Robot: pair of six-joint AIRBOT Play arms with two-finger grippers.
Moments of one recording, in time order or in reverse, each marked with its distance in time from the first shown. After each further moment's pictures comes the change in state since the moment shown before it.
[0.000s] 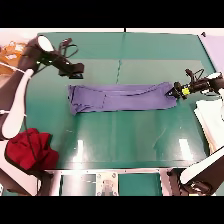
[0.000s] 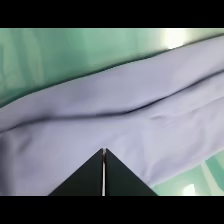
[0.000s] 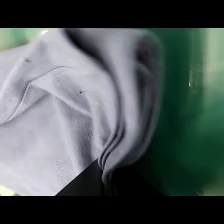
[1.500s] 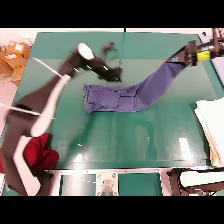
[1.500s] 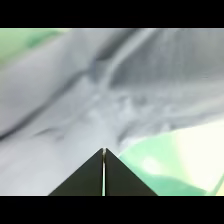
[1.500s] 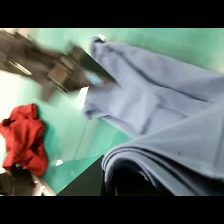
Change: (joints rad) left arm -0.182 -0.119 0.227 -0.216 -0.004 0.037; right arm 0.233 0.478 0.177 0.274 0.241 0.109
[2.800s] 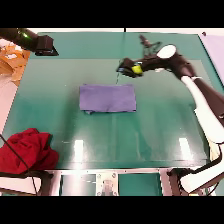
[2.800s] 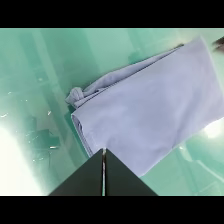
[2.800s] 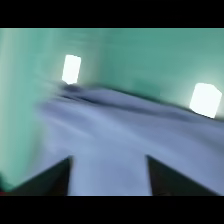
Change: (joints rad) left arm 0.372 0.359 -0.036 0.199 -0.267 0.154; right arm 0.351 -0.166 -0.167 -0.206 -0.565 0.199
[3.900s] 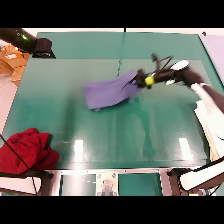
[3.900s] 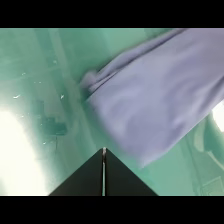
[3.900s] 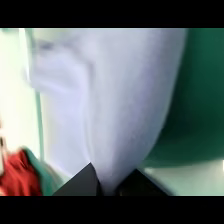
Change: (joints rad) left arm 0.001 0.000 0.000 0.066 -0.037 -0.040; right arm -0.153 0.022 -0.163 0.272 0.074 -0.172
